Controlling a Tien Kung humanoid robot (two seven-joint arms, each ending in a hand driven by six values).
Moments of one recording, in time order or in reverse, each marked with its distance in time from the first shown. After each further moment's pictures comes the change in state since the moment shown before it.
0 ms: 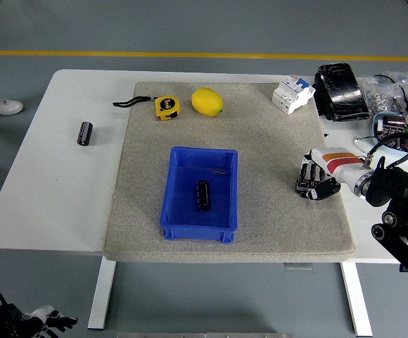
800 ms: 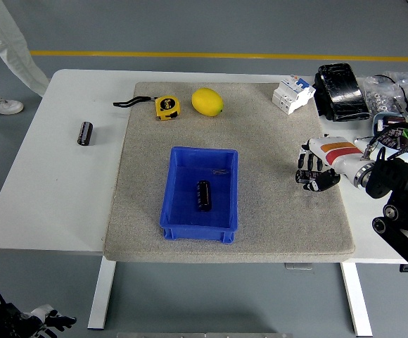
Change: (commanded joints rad) left arm -0.002 0.004 0.004 0.000 -0.008 0.000 0.000; right arm 0.016 -0.007 0.016 0.037 -0.011 0.002 0.004
